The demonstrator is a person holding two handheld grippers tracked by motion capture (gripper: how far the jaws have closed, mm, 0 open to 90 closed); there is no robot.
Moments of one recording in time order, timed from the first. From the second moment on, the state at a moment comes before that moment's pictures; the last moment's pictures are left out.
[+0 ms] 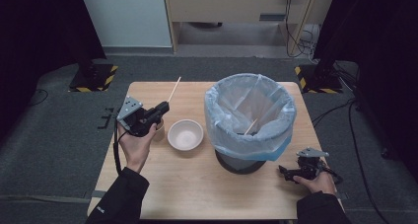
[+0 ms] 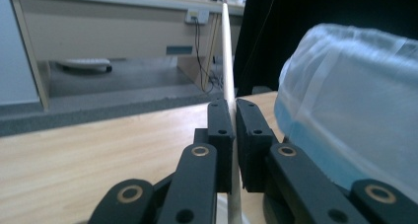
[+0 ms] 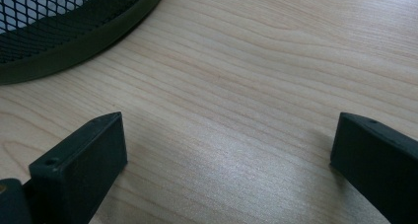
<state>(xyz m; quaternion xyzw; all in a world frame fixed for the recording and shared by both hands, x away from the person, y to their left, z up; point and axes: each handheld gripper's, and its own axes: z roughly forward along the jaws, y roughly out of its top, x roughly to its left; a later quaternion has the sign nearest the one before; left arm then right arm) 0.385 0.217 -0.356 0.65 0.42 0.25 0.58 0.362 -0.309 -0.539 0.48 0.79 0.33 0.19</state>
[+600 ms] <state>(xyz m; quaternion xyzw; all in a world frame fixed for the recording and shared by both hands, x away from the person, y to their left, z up) 0.373 0.201 -0.311 0.63 0.37 0.26 0.63 0.362 -0.309 -0.539 0.48 0.79 0.33 0.19</state>
